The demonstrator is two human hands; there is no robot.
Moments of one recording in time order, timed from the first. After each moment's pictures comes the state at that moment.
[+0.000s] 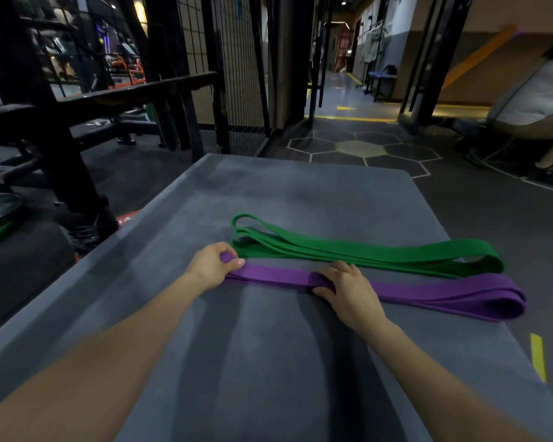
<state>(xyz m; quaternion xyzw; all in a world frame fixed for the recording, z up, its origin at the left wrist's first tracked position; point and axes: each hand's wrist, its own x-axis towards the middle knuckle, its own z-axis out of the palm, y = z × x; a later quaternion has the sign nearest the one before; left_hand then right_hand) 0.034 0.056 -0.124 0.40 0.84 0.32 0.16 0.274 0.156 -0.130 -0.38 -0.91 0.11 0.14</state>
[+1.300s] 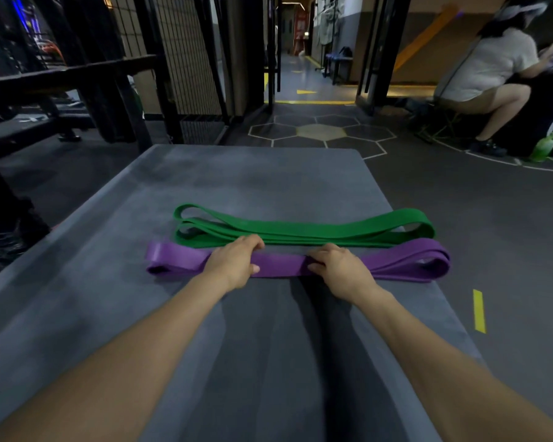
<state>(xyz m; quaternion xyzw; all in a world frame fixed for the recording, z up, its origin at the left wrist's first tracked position) 0.142 0.110 -0.117 0.60 0.78 0.14 0.10 0.335 0.190 -0.124 -0.43 -0.89 0.12 0.06</state>
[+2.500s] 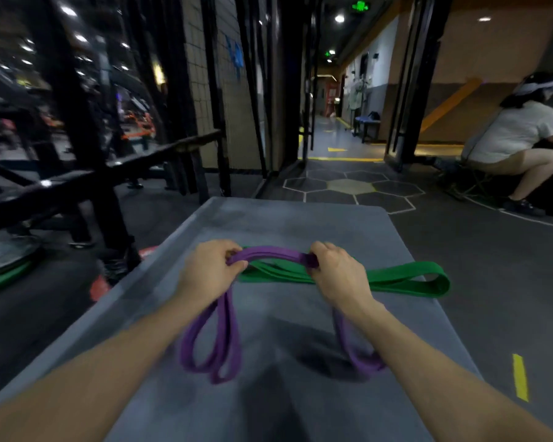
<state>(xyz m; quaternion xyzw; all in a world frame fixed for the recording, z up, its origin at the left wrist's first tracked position) 0.124 -0.030 0.006 0.48 0.81 0.34 -0.06 0.299 0.092 -0.010 -0.36 -0.89 0.02 0.27</state>
